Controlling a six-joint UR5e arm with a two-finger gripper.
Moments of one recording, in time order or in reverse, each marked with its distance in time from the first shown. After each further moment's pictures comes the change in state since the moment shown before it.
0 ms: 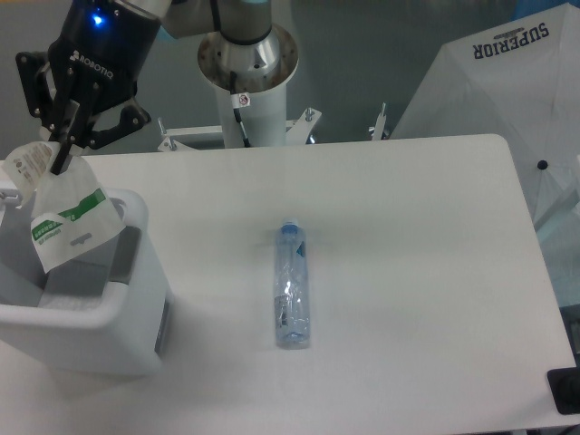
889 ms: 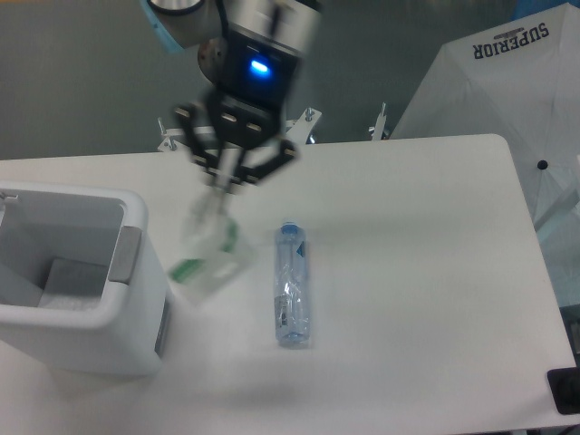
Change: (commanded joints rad) arm 0.360 -0.058 -0.176 0.008 0.127 0.262
